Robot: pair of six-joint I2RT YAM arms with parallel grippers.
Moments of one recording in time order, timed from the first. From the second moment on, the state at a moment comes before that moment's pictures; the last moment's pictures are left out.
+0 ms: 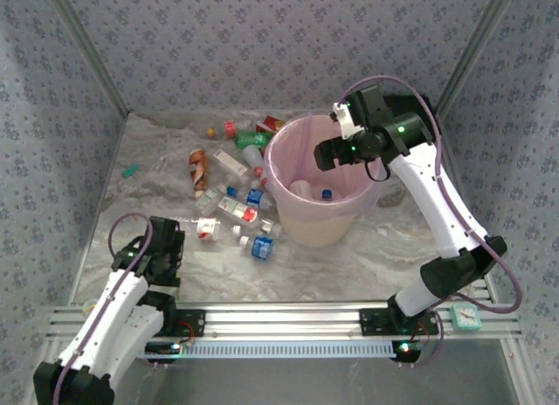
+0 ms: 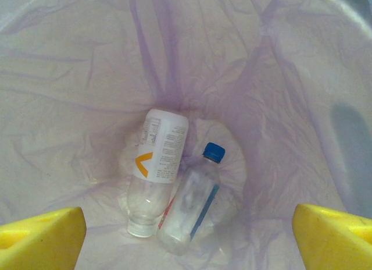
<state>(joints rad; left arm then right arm) -0.24 0.72 0.46 -0.91 -0.13 -1.72 0.45 1.55 1.85 -1.26 -0.02 0.08</state>
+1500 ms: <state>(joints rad) -0.42 1.02 1.08 -0.40 0.29 -0.83 0.53 1.48 1.93 -0.96 -0.32 0.28</state>
